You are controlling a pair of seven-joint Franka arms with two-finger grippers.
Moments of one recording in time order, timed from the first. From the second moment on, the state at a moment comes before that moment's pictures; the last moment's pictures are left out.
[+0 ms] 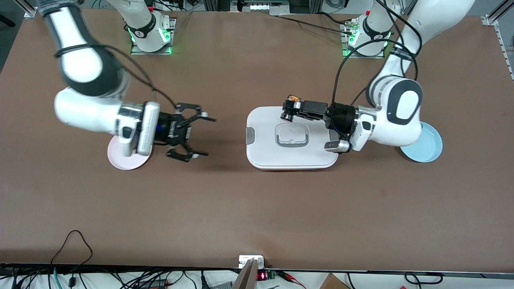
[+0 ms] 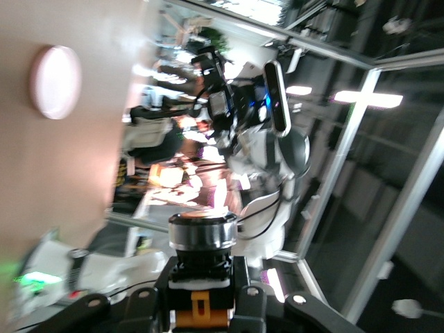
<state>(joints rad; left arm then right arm) 0.01 0.40 -0.28 -1.79 -1.56 1.65 0.36 -0.03 0.34 0.31 -1.72 1.31 2.07 -1.47</state>
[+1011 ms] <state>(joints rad) 0.12 0.39 -0.28 -1.56 -0.28 1.43 0.09 -0.01 0.14 -0.02 -1.69 0.43 1.78 -0.73</state>
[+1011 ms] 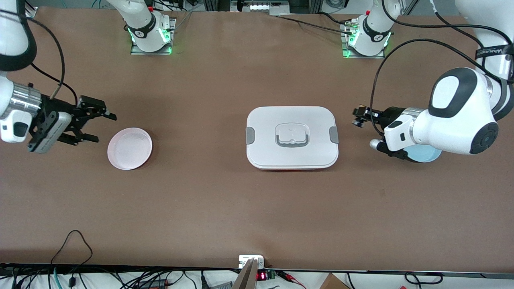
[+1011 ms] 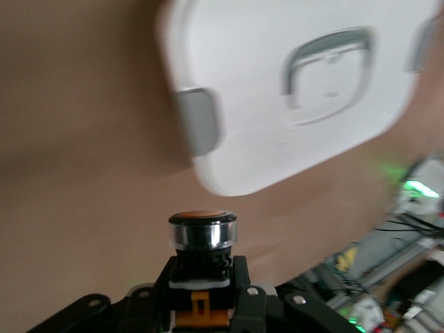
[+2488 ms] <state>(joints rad) 0.39 0.44 -0.26 -1.84 0.35 1.87 0.30 0.21 0.10 -0.11 -1.53 0.02 1.63 -0.05</state>
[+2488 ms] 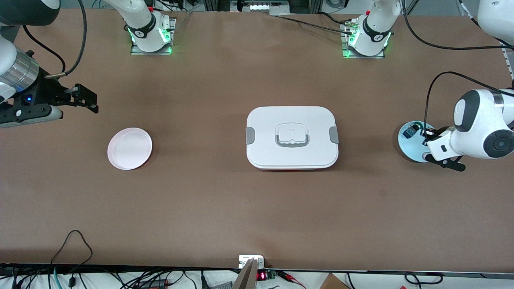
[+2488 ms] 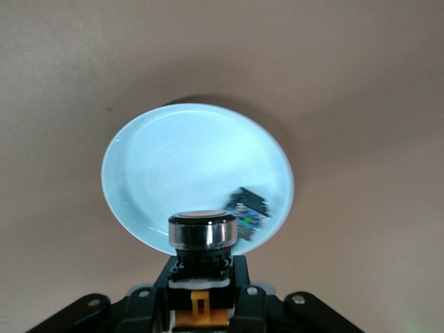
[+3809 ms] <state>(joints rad) 0.54 0.44 -0.26 -2.13 0.37 2.47 1.19 0.21 0.12 -0.11 -1.52 0.01 1.67 -0.04</state>
